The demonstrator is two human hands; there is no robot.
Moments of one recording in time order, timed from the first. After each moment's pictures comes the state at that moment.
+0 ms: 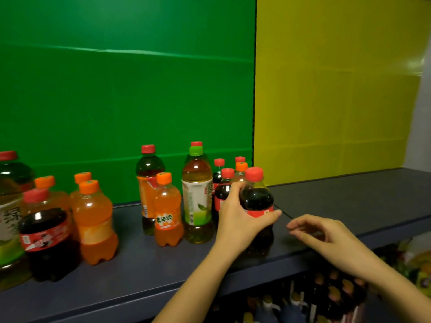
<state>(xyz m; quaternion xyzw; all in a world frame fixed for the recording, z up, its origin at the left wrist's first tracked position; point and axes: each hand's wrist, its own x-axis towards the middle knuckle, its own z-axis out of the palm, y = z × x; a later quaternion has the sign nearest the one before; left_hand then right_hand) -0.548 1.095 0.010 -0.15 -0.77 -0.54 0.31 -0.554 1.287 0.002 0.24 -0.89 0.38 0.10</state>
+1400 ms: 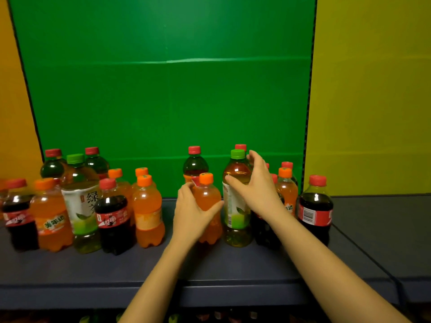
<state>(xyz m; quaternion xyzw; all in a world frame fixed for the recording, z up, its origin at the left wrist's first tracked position) -0.537 0.961 0.005 0.14 -0.83 -0.36 0.41 -0.593 1.098 0.062 0.34 -0.77 0.50 0.19</state>
